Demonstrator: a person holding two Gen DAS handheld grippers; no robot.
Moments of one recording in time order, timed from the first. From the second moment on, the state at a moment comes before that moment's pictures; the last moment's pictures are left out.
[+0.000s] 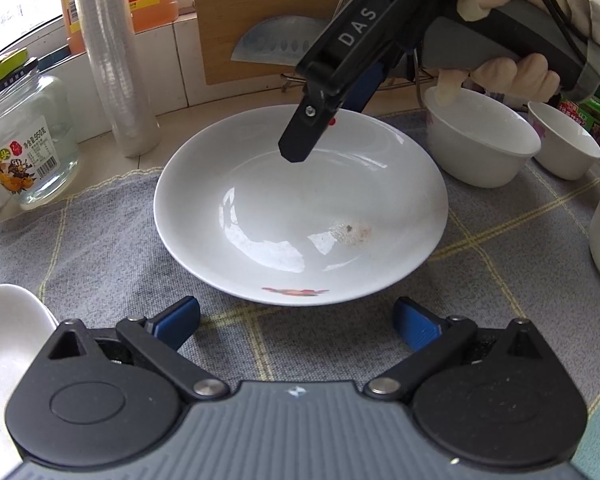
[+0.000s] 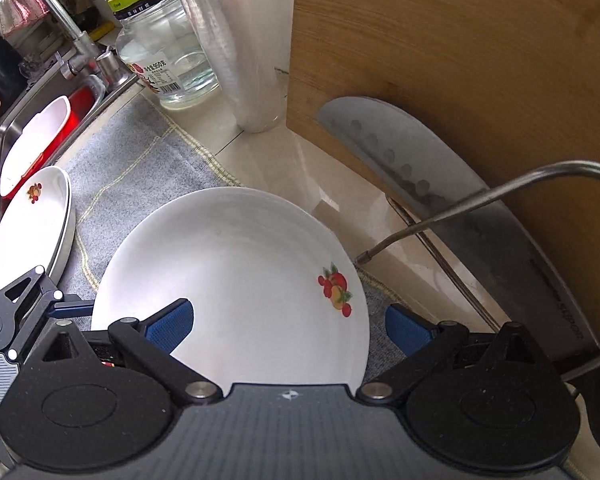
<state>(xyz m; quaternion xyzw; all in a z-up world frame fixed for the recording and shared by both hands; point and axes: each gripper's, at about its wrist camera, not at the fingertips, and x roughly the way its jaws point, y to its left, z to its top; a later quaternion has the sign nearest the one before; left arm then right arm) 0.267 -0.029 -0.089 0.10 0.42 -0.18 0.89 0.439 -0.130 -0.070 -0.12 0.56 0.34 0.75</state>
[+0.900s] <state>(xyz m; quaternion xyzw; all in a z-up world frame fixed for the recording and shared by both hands) 0.277 -0.025 -0.089 0.10 0.41 -0.22 0.88 0.443 -0.119 -0.087 -0.14 0.58 0.38 0.71</state>
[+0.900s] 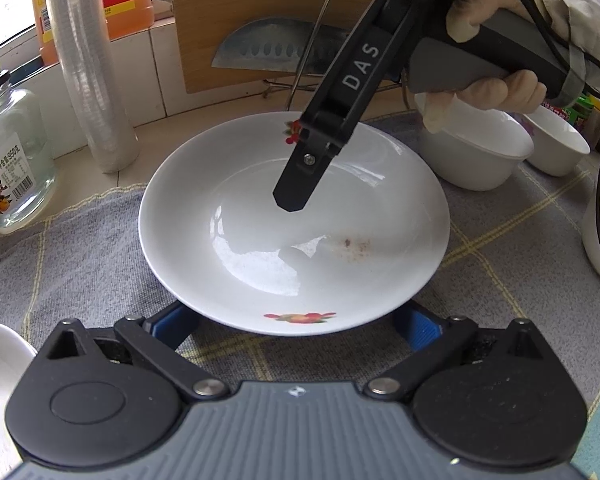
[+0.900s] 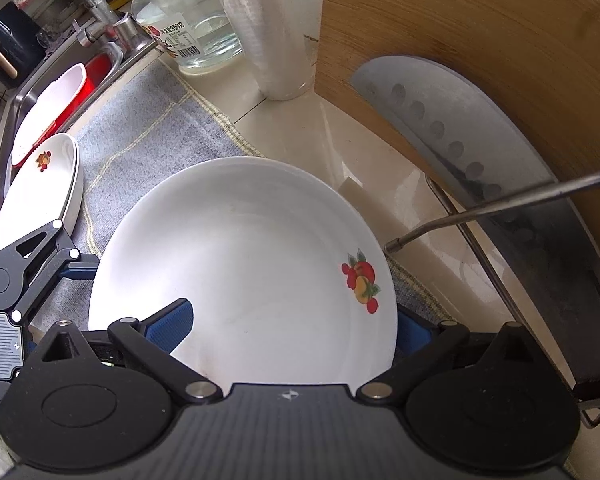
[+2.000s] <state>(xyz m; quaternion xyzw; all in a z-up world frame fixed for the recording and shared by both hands) 0.275 -0.026 -0.084 0.12 0.40 -0.22 0.88 0.441 -0.116 -0.084 -0.15 0.57 0.39 0.71</state>
